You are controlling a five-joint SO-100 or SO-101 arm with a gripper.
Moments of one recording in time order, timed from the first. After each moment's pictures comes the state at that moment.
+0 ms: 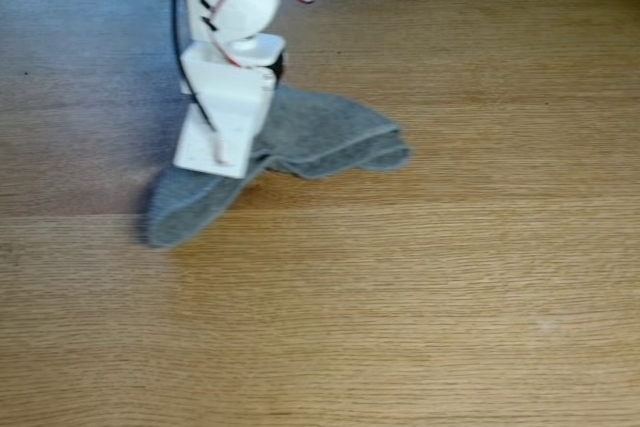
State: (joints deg) arm 9.0 51.2 83.4 55.5 7.9
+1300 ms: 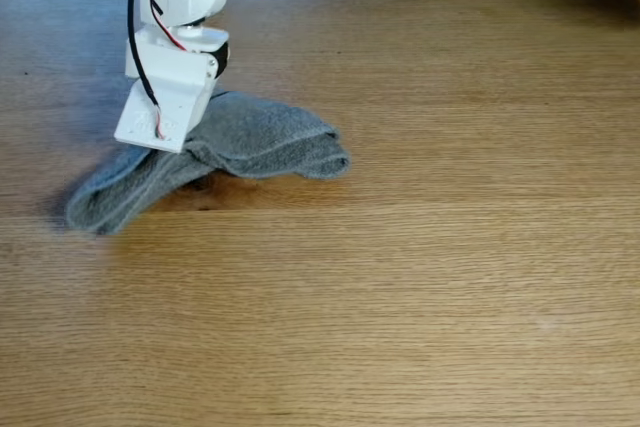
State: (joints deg) arm 23.3 55.0 92.6 45.9 -6.0
